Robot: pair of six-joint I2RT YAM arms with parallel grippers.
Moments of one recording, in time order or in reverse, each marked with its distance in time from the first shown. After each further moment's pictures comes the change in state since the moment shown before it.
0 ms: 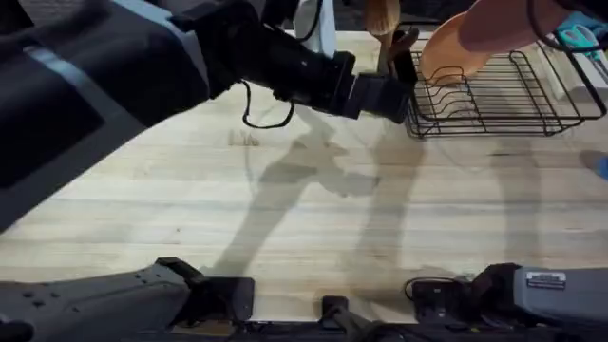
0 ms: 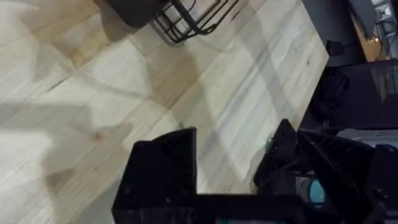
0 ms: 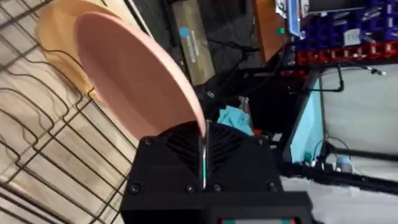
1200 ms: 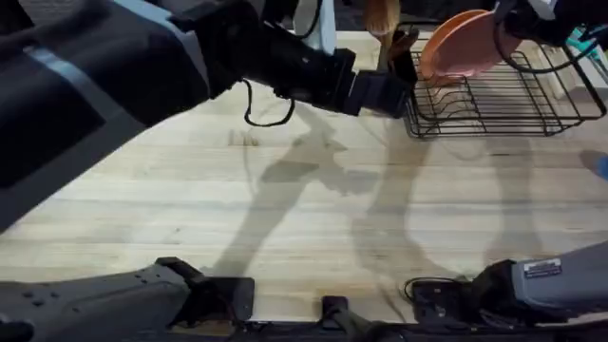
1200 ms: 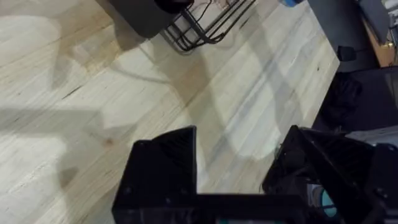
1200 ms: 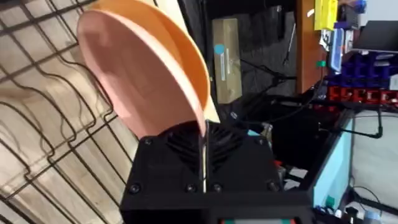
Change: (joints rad) left arm 0.000 0.000 0.000 0.024 -0.041 0.000; right arm 0.011 0.182 0.000 0.023 -0.085 -0.133
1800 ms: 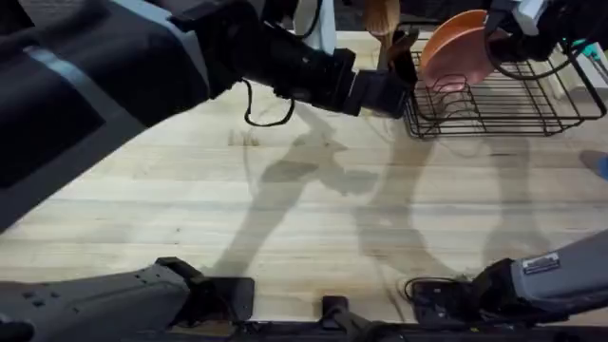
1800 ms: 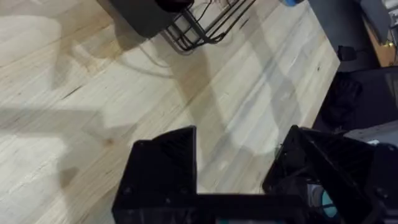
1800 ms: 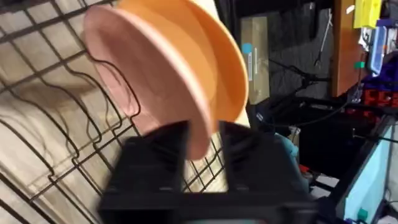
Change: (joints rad) left arm 0.000 0.000 0.000 0.000 -0.002 0.000; right arm -0.002 0.074 0.003 -0.037 -0.010 0.003
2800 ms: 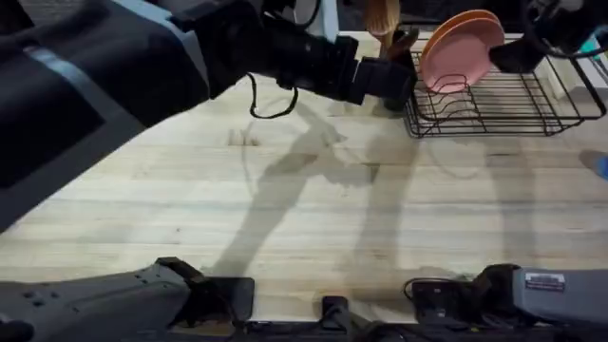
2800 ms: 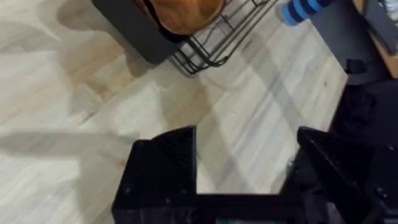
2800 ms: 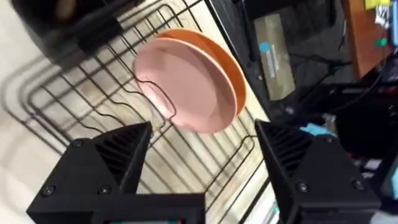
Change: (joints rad) left arm 0.000 0.000 0.000 0.103 -0.056 0.000; right arm 0.041 -0.258 0.000 -0.253 -0.003 0.259
